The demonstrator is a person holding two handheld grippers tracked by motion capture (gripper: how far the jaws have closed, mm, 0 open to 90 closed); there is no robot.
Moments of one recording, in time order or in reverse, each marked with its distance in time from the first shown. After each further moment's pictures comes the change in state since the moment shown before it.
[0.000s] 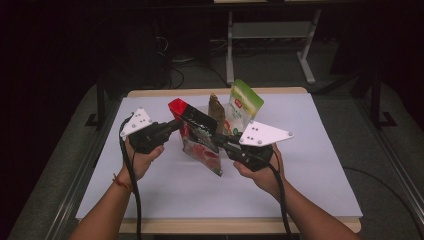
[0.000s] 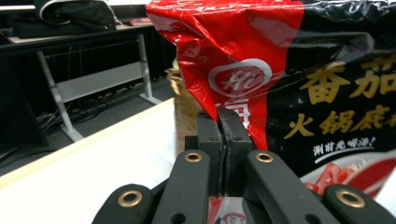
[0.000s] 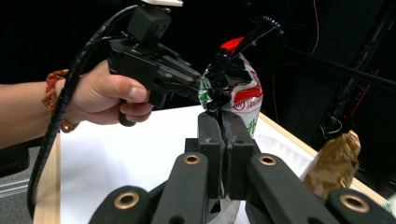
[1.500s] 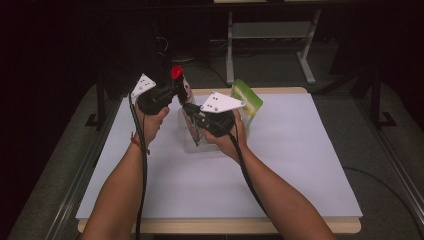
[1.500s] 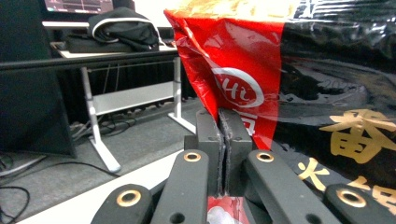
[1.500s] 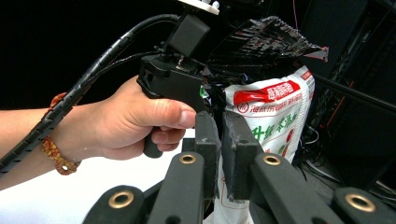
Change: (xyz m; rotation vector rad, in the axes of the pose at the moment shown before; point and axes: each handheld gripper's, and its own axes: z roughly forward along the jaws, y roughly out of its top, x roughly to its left) left arm 0.084 0.013 0.070 -0.098 0.125 -0.061; right arm -0.037 0.016 0.104 -0.012 -0.084 -0.052
